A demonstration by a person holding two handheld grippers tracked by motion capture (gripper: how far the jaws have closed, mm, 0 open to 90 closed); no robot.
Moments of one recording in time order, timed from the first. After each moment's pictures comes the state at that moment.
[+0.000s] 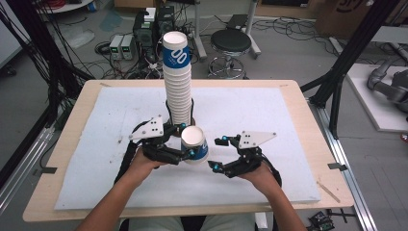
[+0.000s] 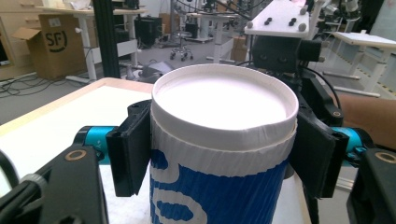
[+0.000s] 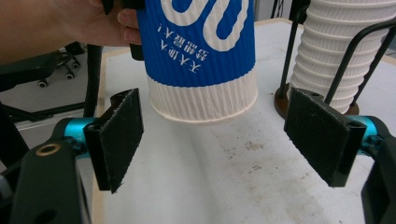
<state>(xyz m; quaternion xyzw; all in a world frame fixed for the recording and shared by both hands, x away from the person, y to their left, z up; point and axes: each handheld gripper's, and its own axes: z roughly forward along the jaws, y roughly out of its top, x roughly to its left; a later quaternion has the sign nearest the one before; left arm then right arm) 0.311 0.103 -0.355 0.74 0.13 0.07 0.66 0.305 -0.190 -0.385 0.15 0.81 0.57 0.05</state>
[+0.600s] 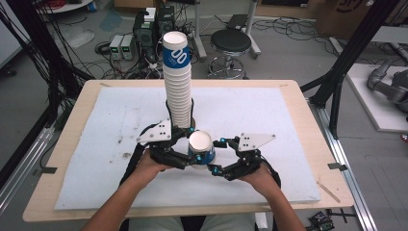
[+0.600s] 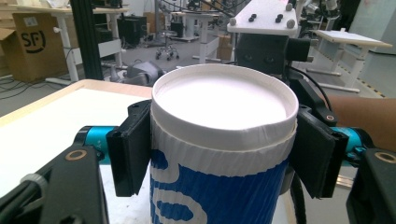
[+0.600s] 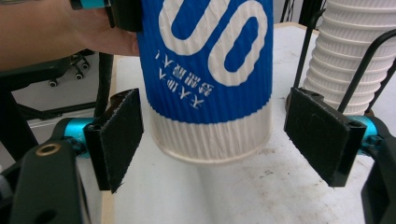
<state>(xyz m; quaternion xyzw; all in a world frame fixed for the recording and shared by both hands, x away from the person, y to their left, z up) 0.307 0.087 -0.358 0.74 0.11 0.05 0.66 0.301 -0.187 -0.386 0.14 0.81 0.57 0.05</state>
